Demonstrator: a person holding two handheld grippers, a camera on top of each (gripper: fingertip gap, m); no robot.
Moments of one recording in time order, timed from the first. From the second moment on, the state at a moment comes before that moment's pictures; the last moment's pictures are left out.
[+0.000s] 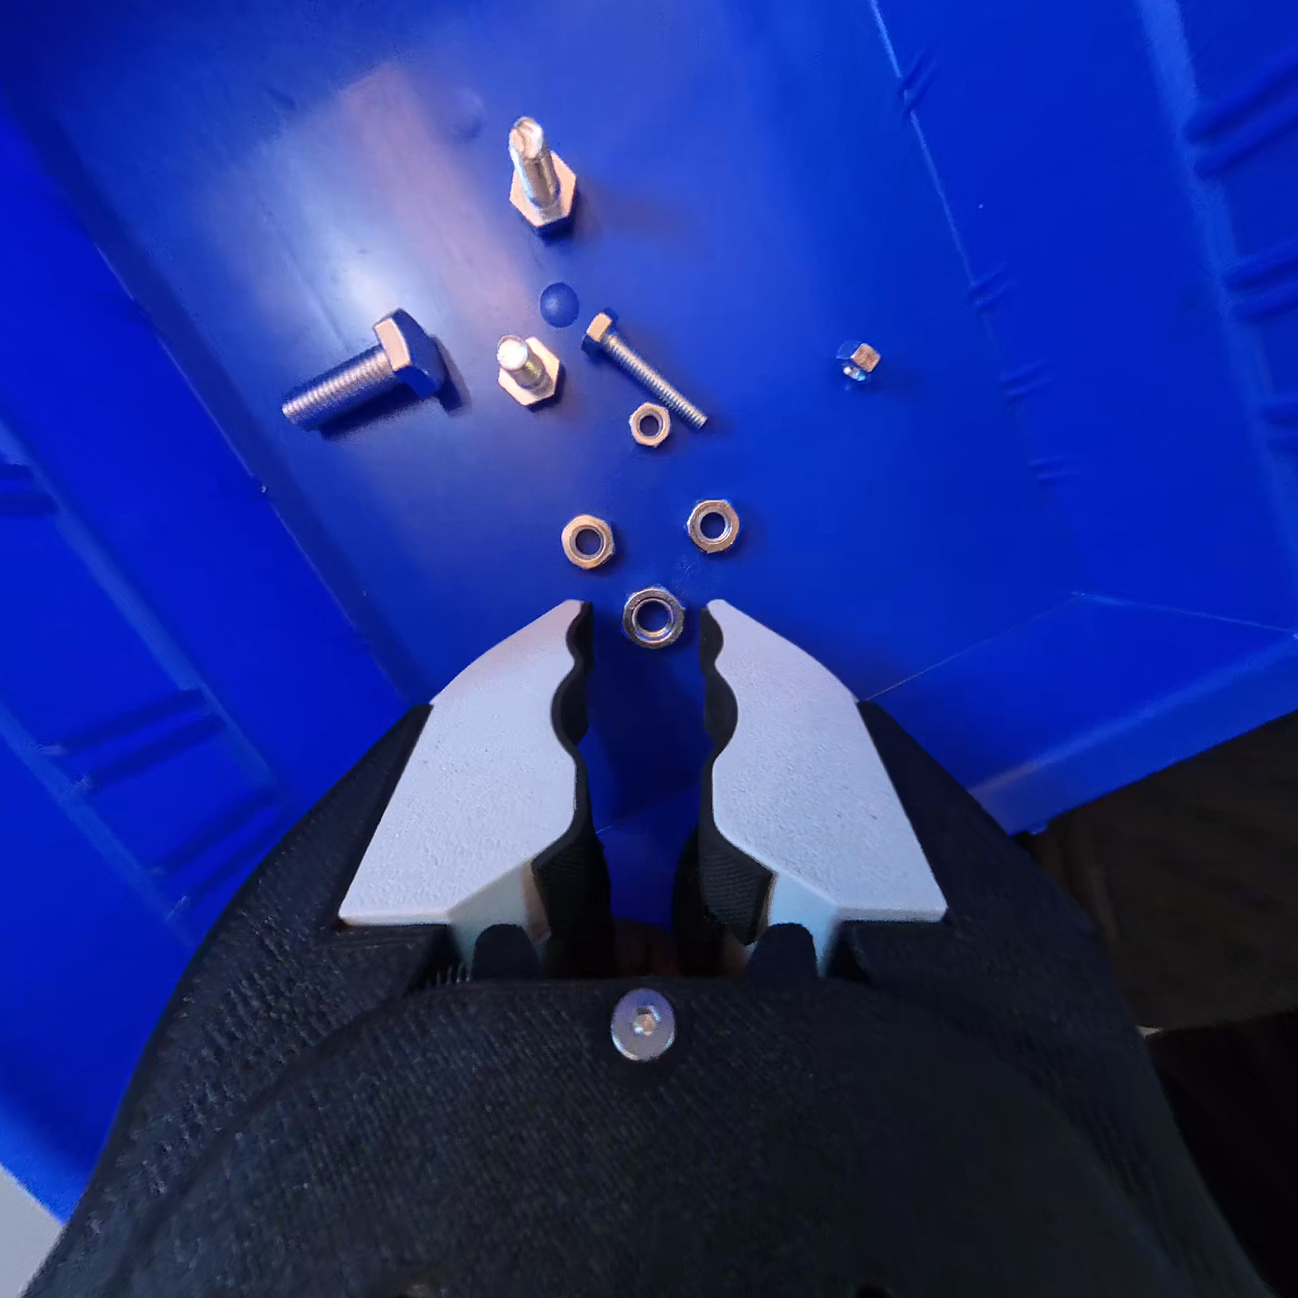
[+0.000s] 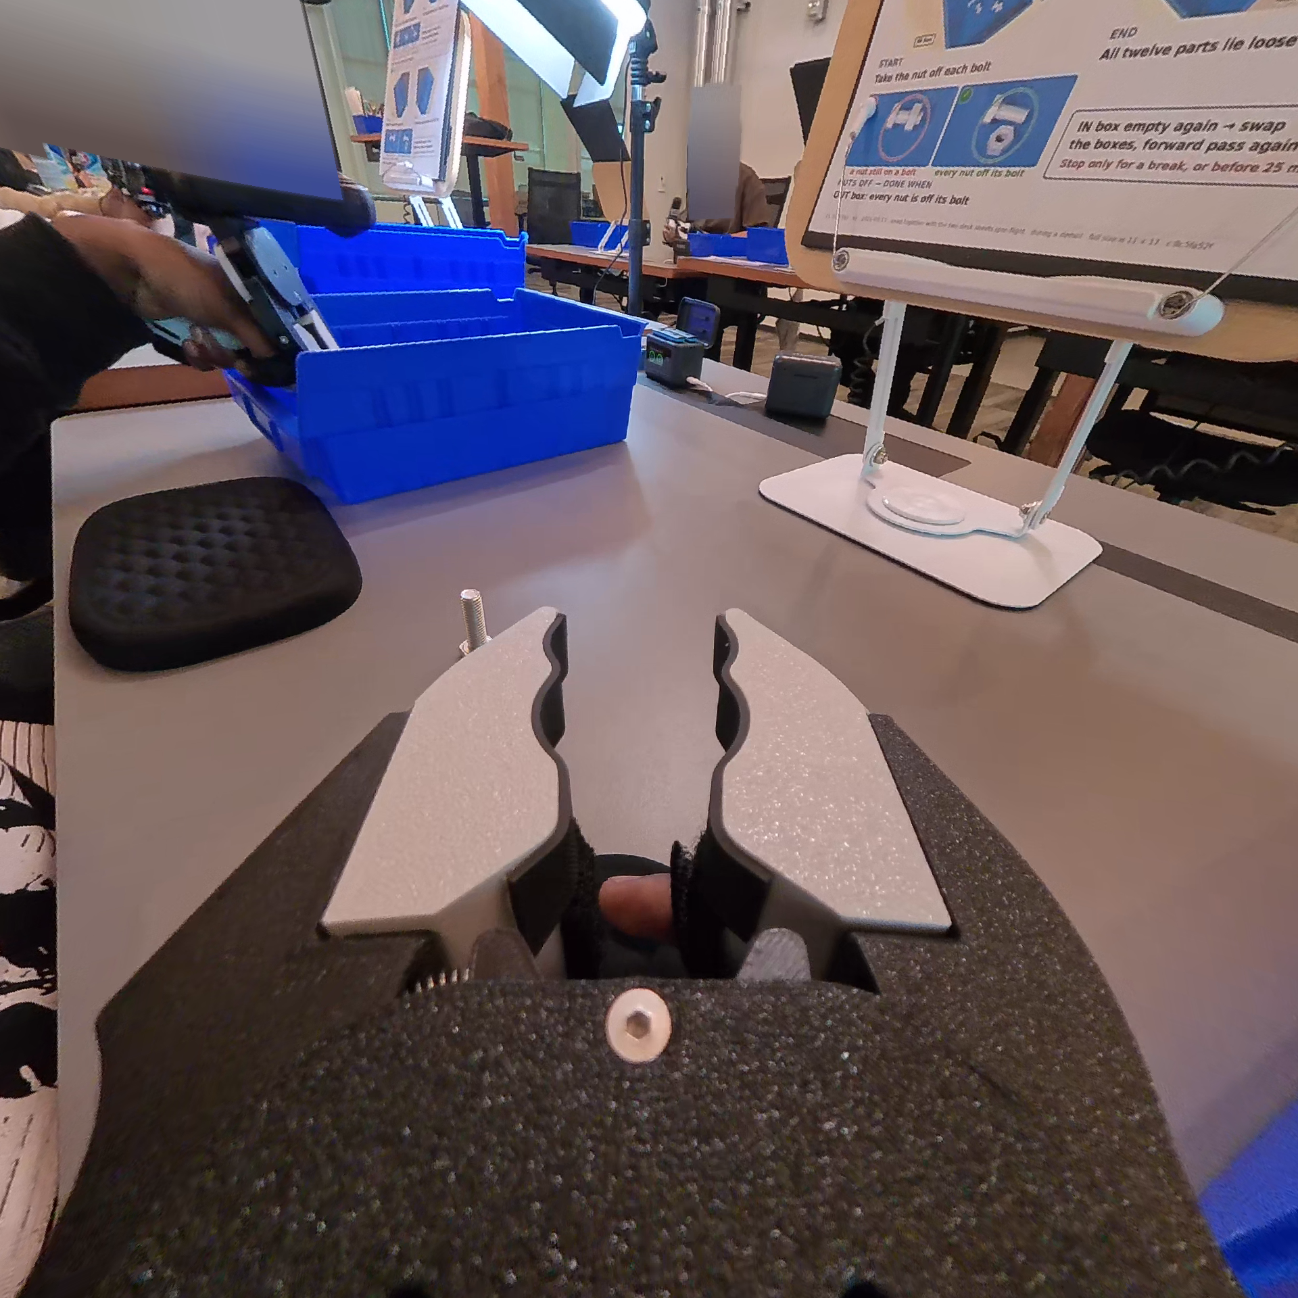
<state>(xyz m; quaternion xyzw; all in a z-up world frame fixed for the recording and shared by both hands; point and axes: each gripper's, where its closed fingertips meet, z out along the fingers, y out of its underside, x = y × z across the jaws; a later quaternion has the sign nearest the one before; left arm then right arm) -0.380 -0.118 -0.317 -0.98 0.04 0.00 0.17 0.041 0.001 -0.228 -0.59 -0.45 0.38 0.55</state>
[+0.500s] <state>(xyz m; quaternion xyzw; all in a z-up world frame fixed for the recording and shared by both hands) -0.363 -0.103 -0.256 -0.96 0.07 0.07 0.27 0.041 0.003 -0.230 -0.60 -0.44 0.38 0.55</state>
